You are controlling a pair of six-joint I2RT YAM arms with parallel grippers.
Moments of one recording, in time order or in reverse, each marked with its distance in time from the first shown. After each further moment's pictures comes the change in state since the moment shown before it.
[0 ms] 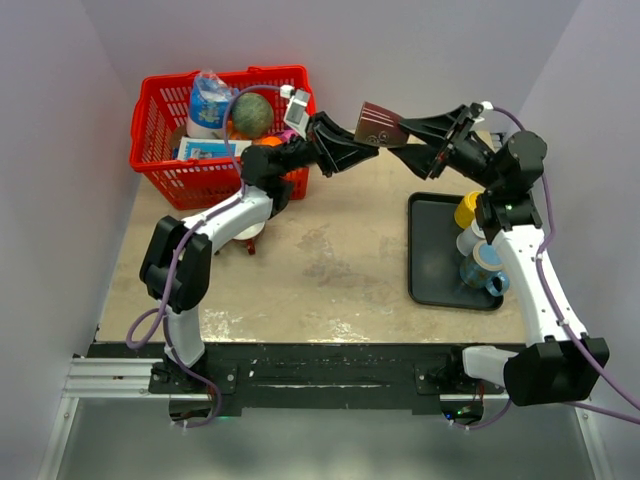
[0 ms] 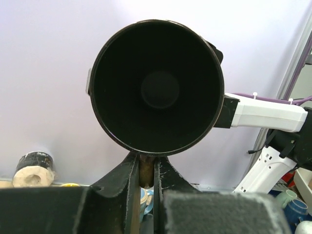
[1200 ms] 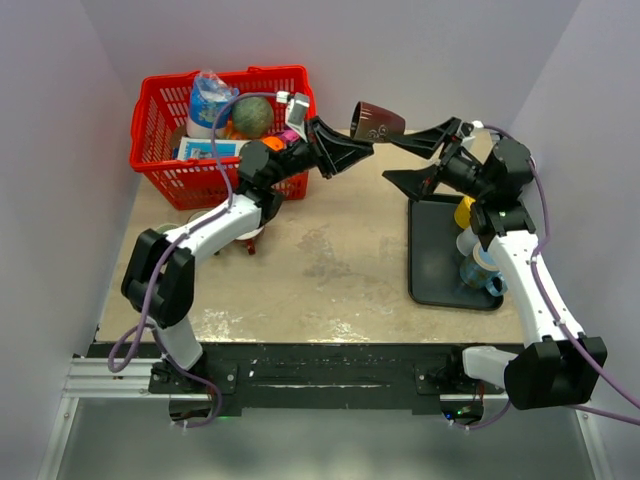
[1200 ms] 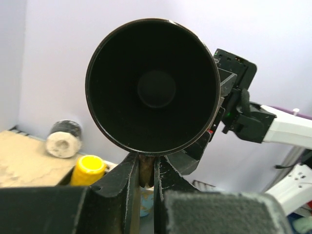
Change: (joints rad) left arm -0.001 -0.119 -0.119 -0.279 -0.128 0.166; right arm 0.003 -0.021 -0.095 -0.141 0.036 -0.167
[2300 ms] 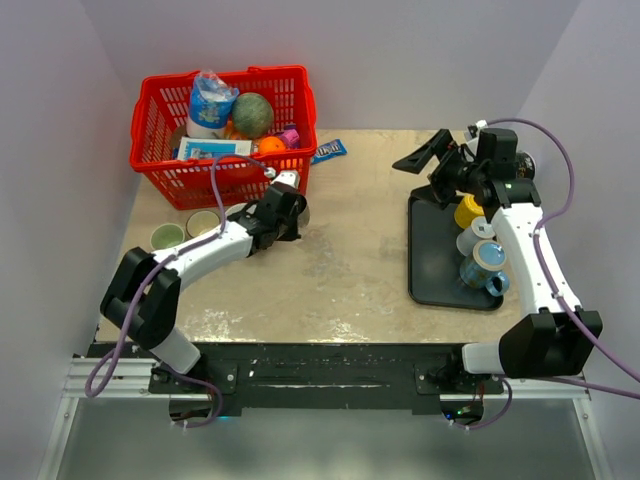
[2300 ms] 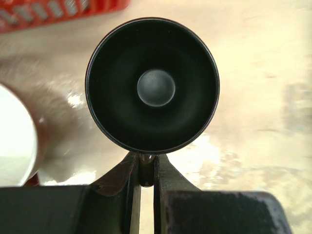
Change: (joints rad) left arm -0.052 -0.195 -0.282 -1.247 -0.924 0.340; right arm -0.043 0.151 0.225 -0.694 0.320 -0.759
